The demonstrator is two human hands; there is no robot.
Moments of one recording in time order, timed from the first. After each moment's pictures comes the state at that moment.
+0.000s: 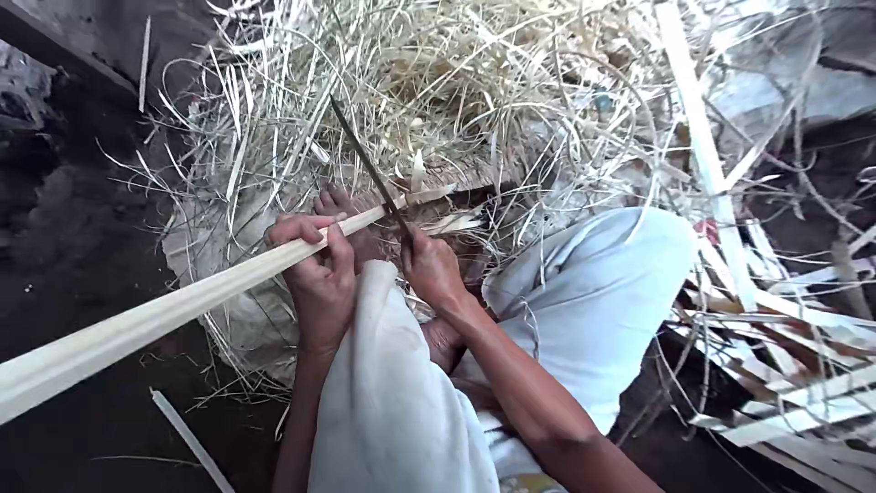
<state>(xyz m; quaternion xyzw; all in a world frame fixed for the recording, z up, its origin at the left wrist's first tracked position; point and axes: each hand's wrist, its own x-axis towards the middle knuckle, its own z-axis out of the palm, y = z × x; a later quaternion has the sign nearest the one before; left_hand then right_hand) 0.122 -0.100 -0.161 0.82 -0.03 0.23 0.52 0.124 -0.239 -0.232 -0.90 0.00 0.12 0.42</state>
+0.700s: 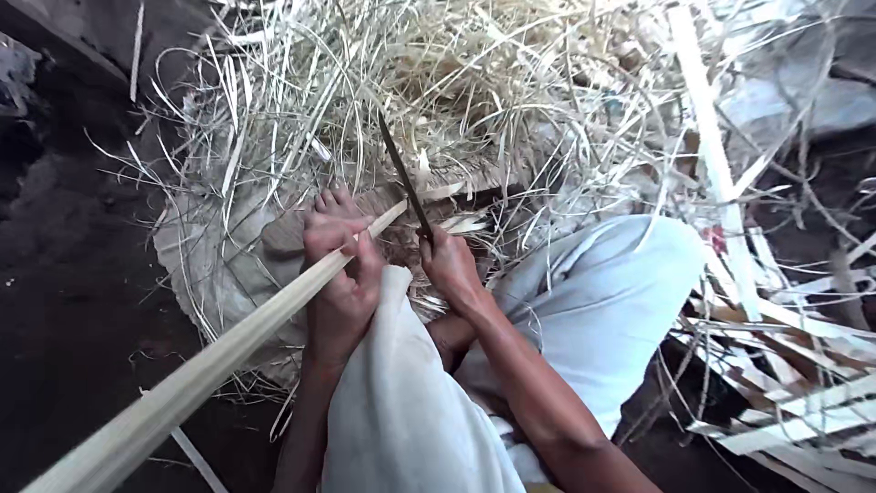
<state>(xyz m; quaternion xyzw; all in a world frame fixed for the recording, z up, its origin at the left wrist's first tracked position) 0.124 -0.106 -0.162 0.83 -0.11 0.22 0.51 0.133 -0.260 -0.255 -0.89 0.04 0.20 0.40</state>
